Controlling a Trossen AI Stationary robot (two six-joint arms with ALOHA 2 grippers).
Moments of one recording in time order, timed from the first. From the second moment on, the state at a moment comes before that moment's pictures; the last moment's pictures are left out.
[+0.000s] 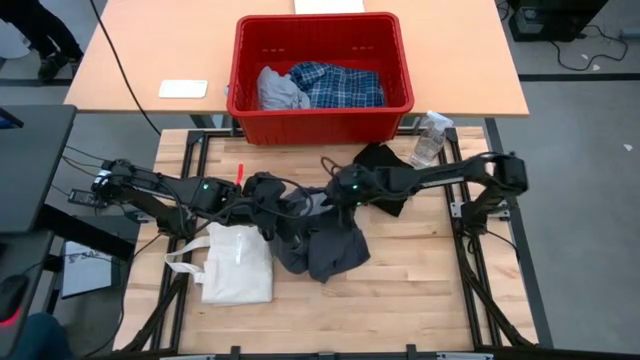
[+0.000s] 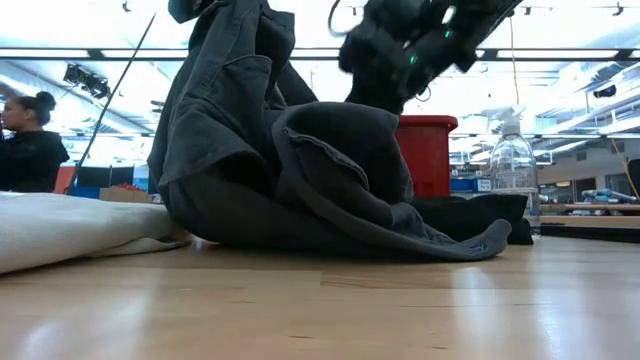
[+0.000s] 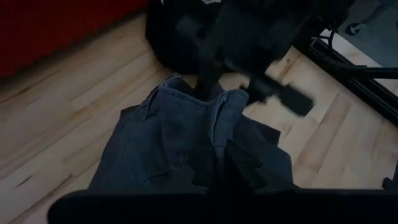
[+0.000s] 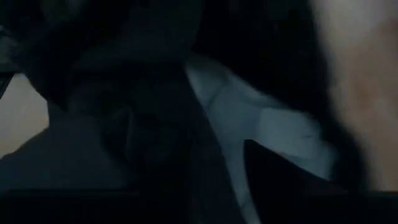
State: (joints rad) left arm -0.25 1.39 1.41 -0.85 -0.54 -0.89; right arm -0.12 1.65 1.04 -0.08 -0.20 0.10
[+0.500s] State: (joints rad) left arm -0.25 1.39 1.41 -0.91 -0.56 -0.98; right arm -0.14 1.85 1.04 0.00 -0.36 0.06
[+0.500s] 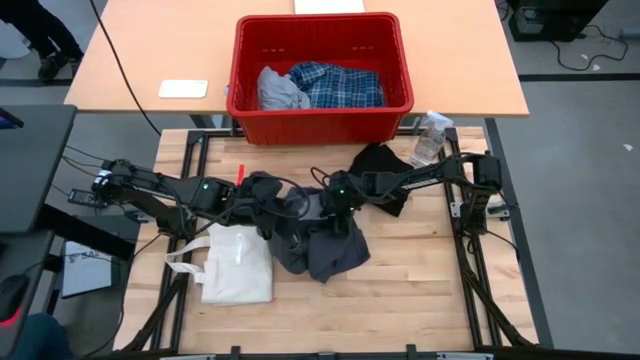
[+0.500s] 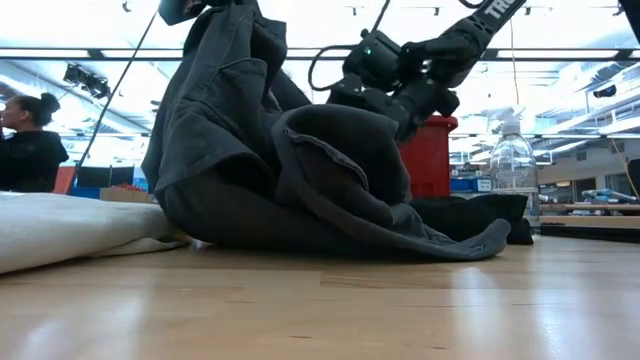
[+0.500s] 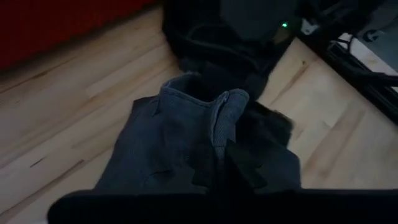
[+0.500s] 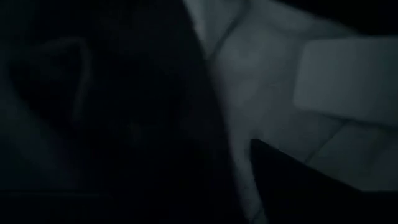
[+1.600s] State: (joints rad) left arm -0.31 1.37 1.41 -0.83 -0.59 -0.83; right arm 0.24 1.03 1.04 -1.03 -0.12 0.28
